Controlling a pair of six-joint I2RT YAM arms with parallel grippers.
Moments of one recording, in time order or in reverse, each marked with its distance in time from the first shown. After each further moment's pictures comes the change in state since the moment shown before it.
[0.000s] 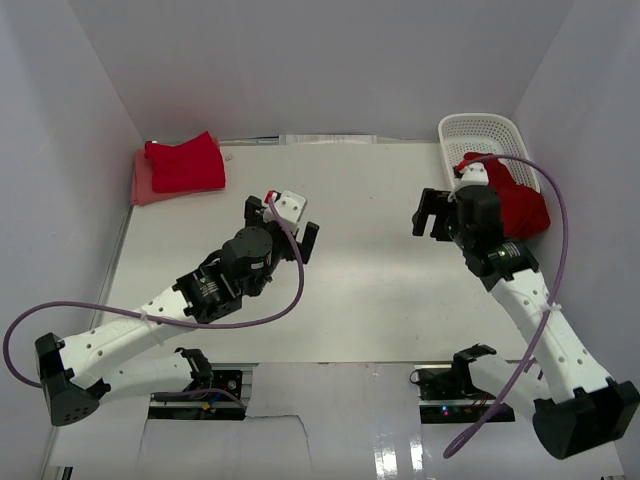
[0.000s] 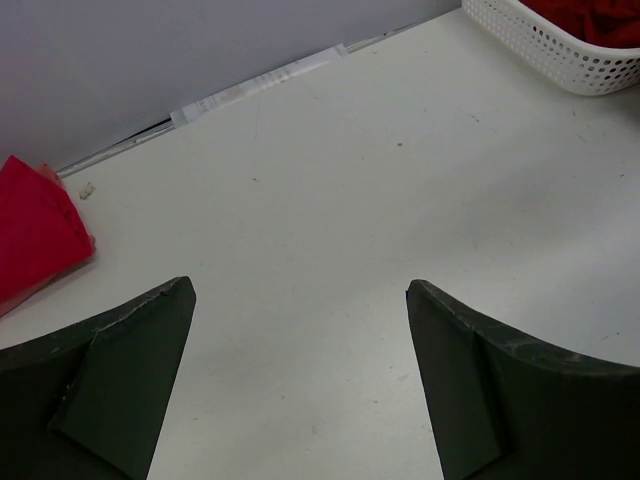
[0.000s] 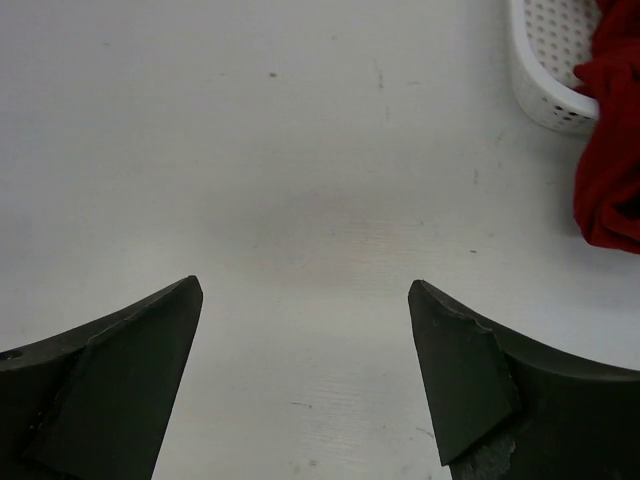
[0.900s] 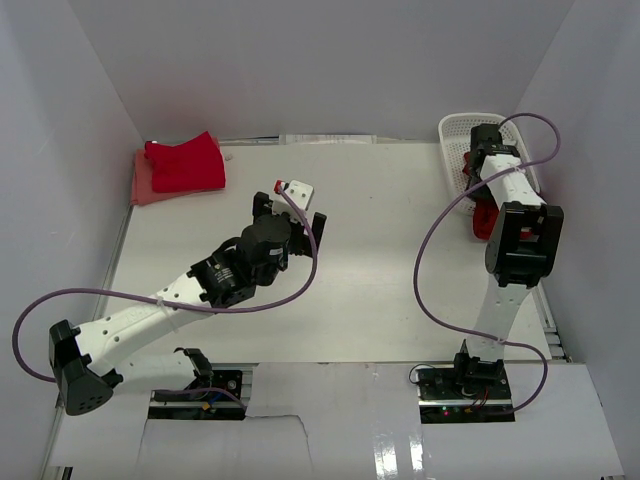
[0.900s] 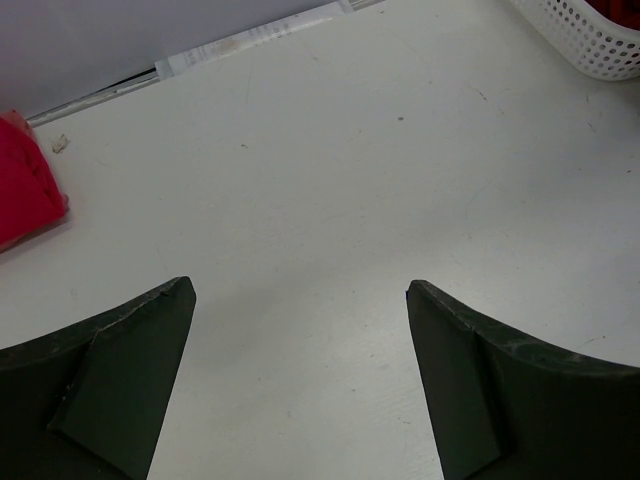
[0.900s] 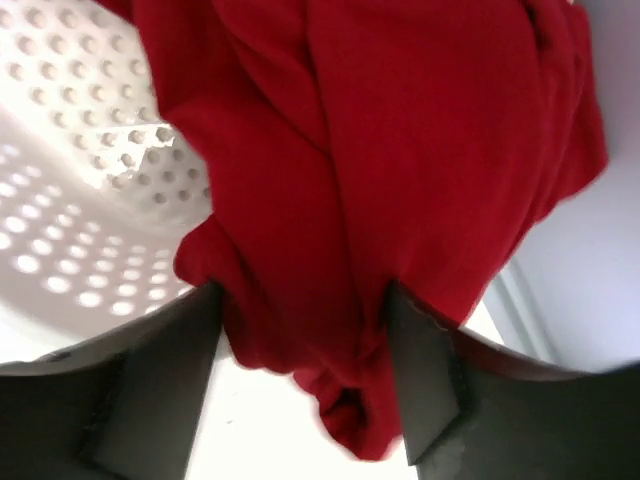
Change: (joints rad) left arm 0.028 0.122 0.098 -0.108 -0.002 -0.139; right arm -0.400 1.104 0.797 -0.342 0.398 -0.003
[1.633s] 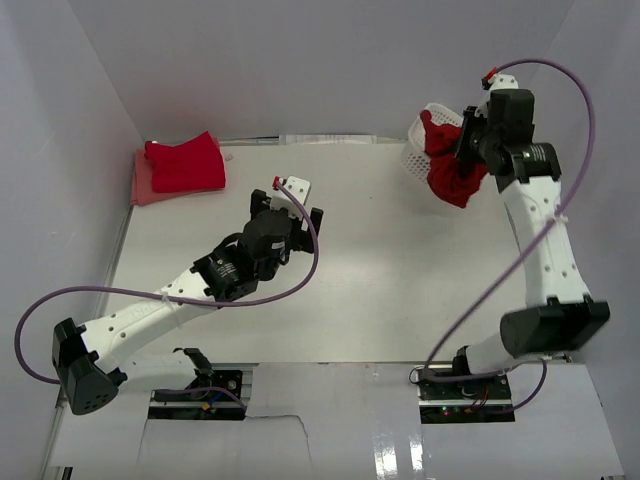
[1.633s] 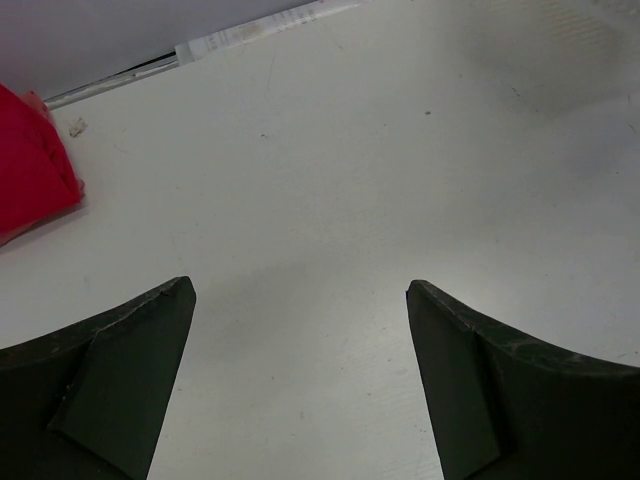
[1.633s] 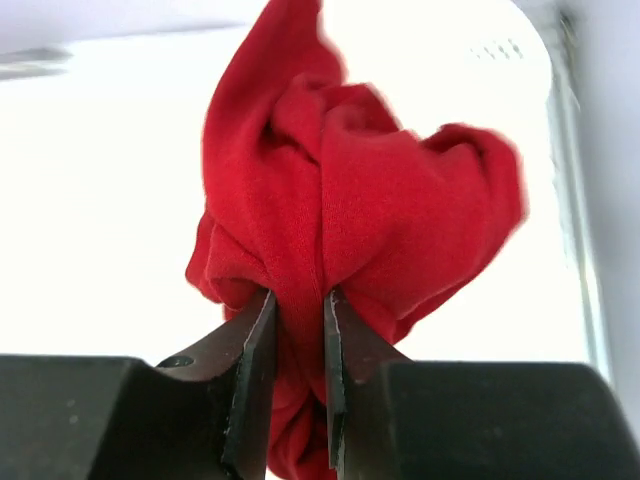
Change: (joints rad) left arm 0.044 0.024 -0.002 0.000 -0.006 -0.006; right arm 0.146 -0.461 0.075 -0.008 -0.420 -0.109
